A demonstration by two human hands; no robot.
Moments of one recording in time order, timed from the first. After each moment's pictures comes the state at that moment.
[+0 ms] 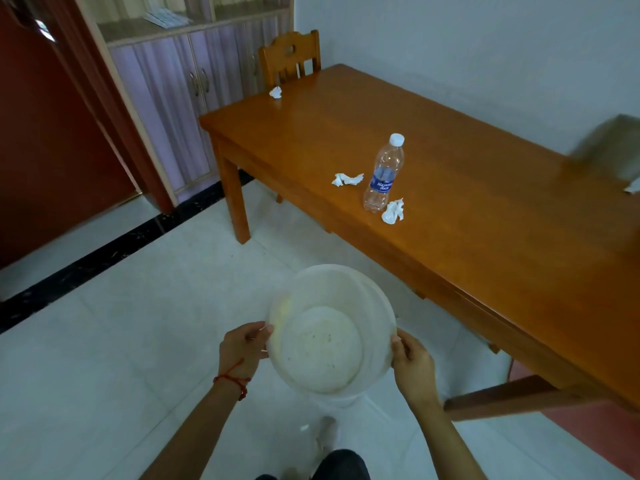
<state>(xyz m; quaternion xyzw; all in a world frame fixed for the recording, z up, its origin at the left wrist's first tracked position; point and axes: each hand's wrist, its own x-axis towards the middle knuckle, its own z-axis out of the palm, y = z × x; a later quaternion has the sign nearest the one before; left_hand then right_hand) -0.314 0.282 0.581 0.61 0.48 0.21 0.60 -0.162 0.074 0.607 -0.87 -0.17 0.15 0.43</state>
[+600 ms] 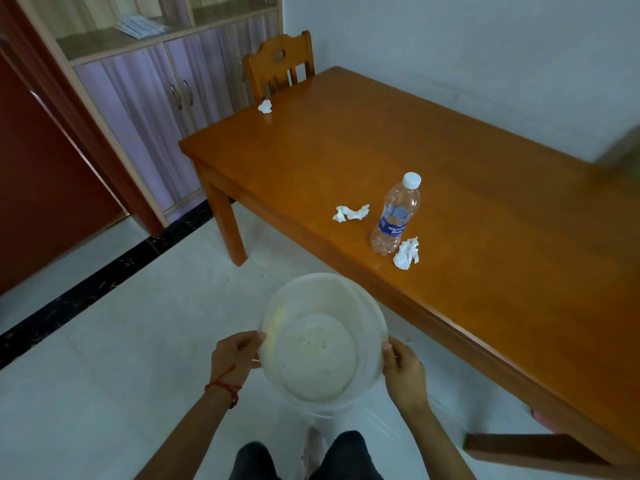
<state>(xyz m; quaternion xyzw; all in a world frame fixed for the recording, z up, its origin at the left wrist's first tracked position) -0.208 0.408 0.562 0.61 0.50 0.16 0.59 -0.056 0.190 0.579 -0.88 -0.15 0.18 0.42</state>
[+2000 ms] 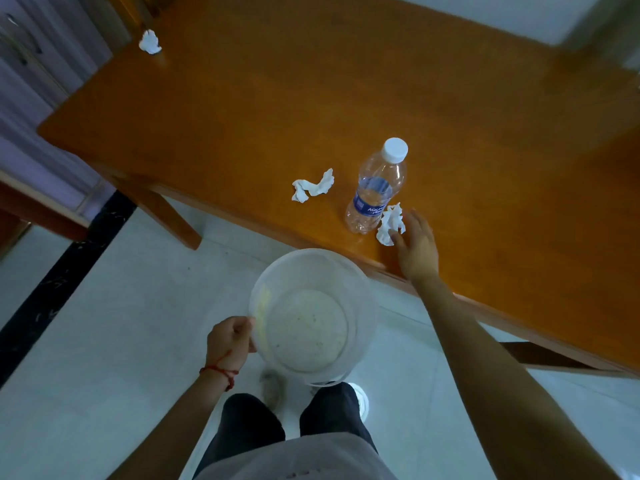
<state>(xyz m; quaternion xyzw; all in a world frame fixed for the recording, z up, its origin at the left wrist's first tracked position) -0.109 0.487 0.533 0.70 0.44 -0.01 0.56 0.141 0.273 0.565 -0.96 -0.07 0.08 0.27</state>
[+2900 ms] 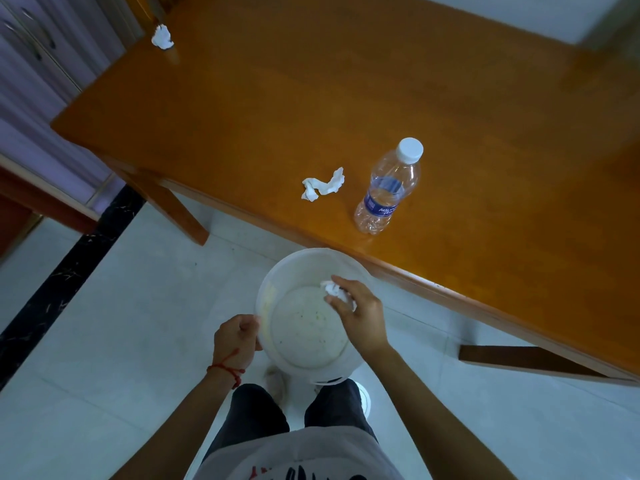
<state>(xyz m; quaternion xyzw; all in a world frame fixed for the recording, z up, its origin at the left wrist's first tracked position) -0.110 0.486 0.541 0.70 0.45 -0.02 0.55 0.008 0.315 0.562 -0.86 -0.14 0.19 0.46</state>
